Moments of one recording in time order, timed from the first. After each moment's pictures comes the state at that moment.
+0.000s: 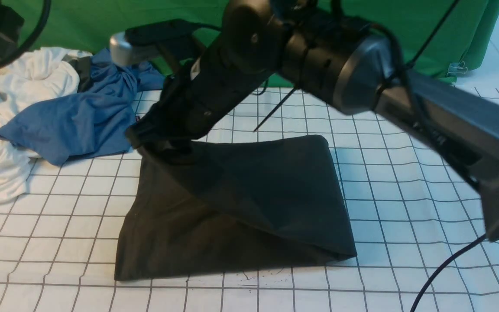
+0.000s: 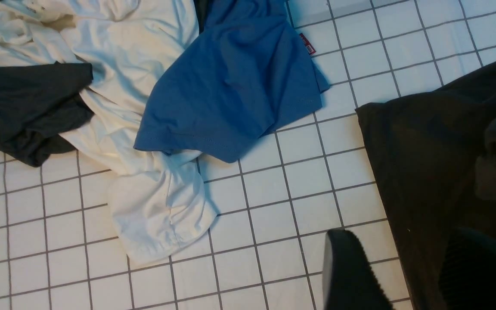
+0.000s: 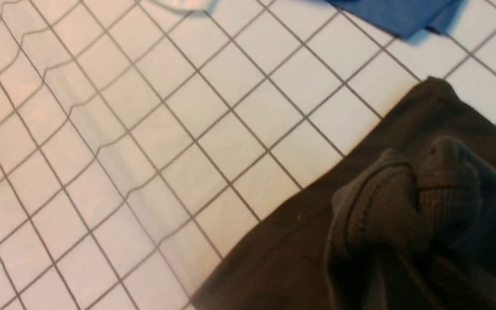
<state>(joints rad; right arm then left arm) 0.81 2.17 -2.12 0.38 0.84 -0.15 -0.03 1.33 -1.59 0.02 1.20 0.20</state>
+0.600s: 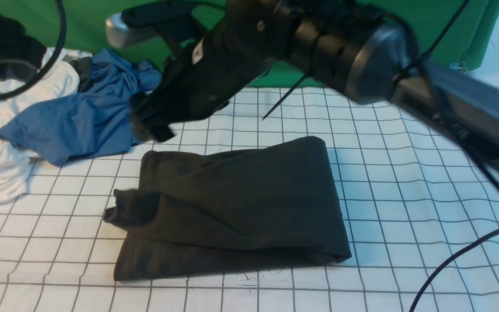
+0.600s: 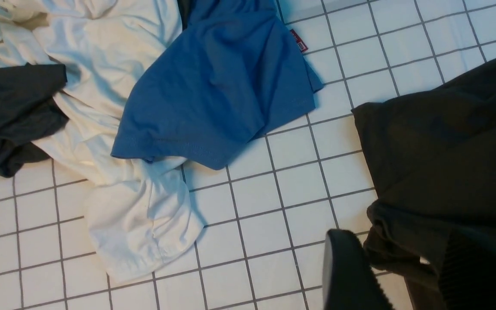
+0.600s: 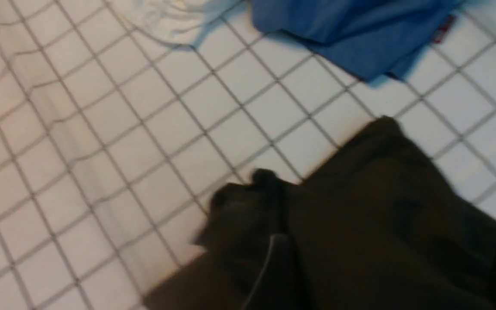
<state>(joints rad) 0.78 2.10 -2.13 0.24 0.89 -0.19 -0.03 1.34 -1.45 0.00 1.06 0.21</state>
